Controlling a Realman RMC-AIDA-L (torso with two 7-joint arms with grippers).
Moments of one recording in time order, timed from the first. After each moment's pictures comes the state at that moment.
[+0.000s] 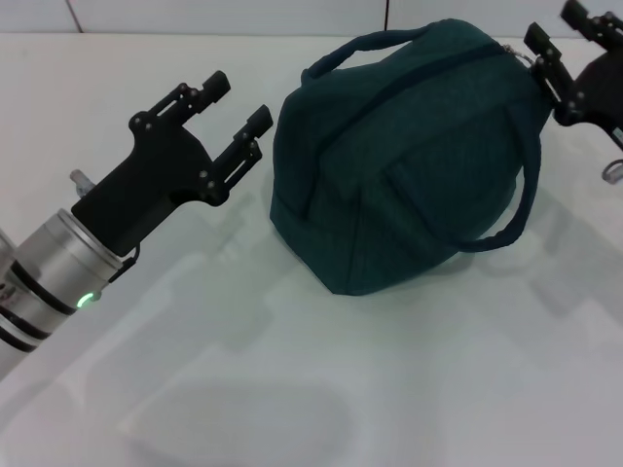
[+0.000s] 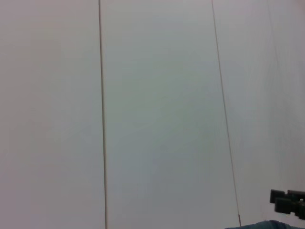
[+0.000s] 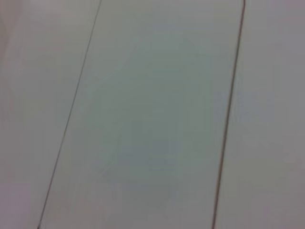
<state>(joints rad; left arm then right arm) -0.45 -2.10 1.13 0.12 0.88 1.56 -0.45 0.47 2.02 -1.78 -0.30 -0.05 -1.32 0.24</state>
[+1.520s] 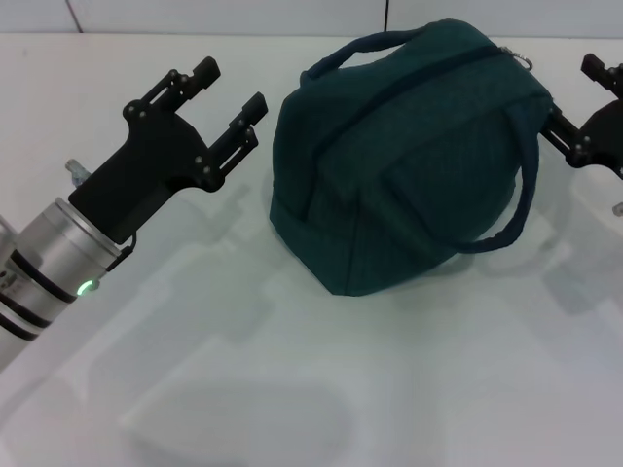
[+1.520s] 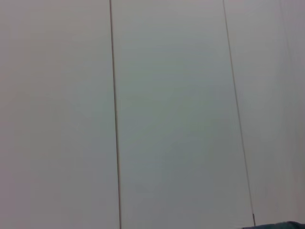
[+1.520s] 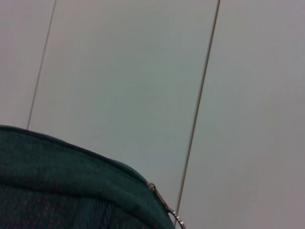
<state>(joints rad) -0.46 -2.10 1.13 0.12 0.85 1.54 -0.44 0.46 2.02 -1.73 -0.25 -0.12 -1.17 0.23</state>
